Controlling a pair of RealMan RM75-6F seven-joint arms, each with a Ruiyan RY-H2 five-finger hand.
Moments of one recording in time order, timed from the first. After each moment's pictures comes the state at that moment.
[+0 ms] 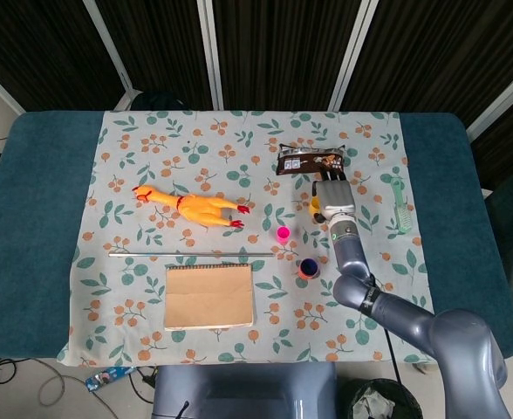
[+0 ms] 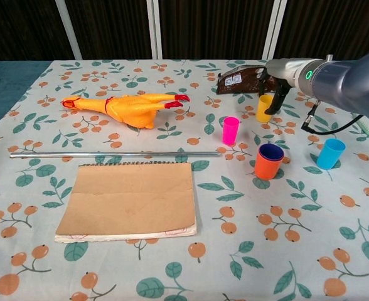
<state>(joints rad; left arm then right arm) -0.03 -1.03 -0.14 -1.73 1.27 1.51 0.03 1.06 -1.76 0.30 -0.91 -0.45 0.75 -0.65</state>
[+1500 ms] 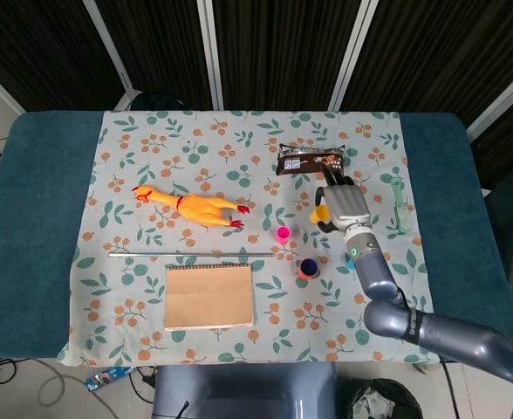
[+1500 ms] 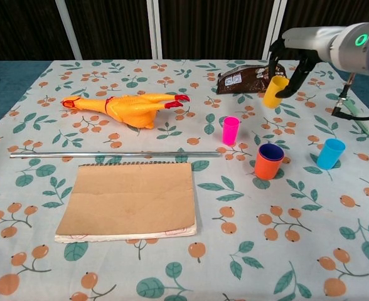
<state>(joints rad) -0.03 -1.02 -0.15 -1.74 1.26 1.50 0.01 0.92 -1.40 0.31 -1.55 -0.54 0.94 -0.62</state>
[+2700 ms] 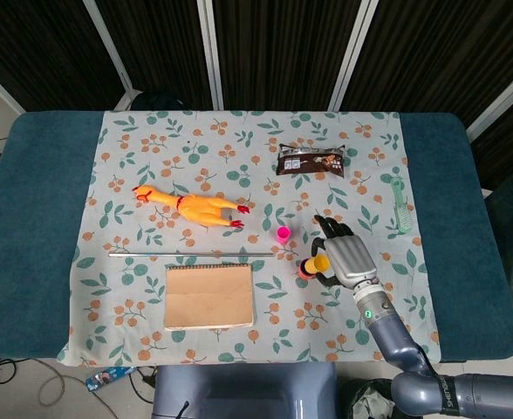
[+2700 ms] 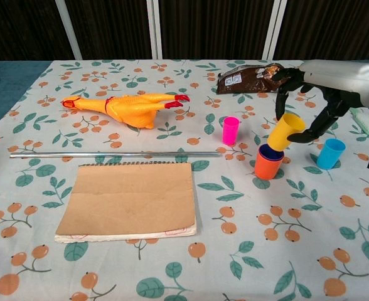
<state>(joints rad) -0.03 -1.01 -0.14 -1.75 1.27 1.50 0.00 0.73 -1.35 0.15 -1.89 -0.83 1.13 -0.52</state>
